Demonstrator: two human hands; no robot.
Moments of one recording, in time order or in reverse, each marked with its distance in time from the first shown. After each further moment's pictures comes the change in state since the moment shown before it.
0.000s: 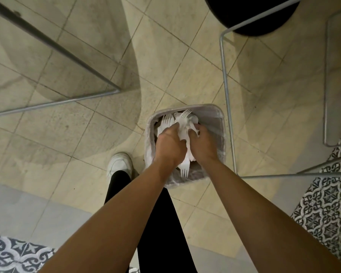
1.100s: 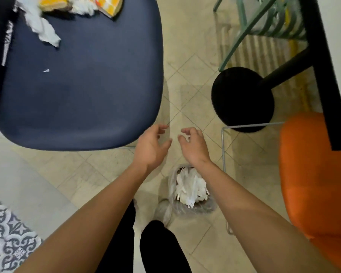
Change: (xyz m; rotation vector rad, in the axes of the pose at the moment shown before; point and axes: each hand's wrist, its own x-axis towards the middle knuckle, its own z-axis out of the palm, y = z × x) left_hand -0.161 0.069 -0.256 -0.252 0.501 0.235; right_hand -0.175 -0.233 -0.068 -0.154 -0.052 -0.556
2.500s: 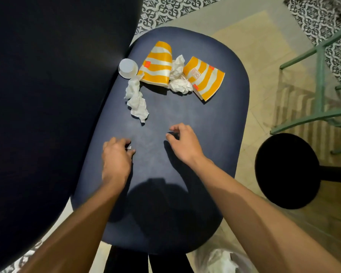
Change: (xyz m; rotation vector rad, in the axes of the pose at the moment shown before) left_hand 0.193 -0.122 -0.258 0.286 0.395 -0.395; right_hand 0.188 -0.301 0.141 -0.192 -0.312 -0.264
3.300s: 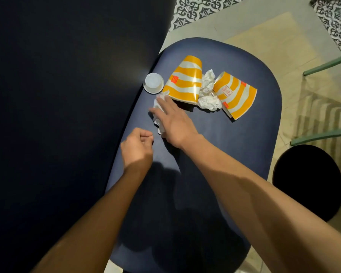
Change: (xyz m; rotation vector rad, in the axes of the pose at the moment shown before) left_hand 0.067 0.014 -0.023 -0.417 0.074 -0.069; right_hand 0.096 -0.085 0.036 -0.743 -0.088 -0.599
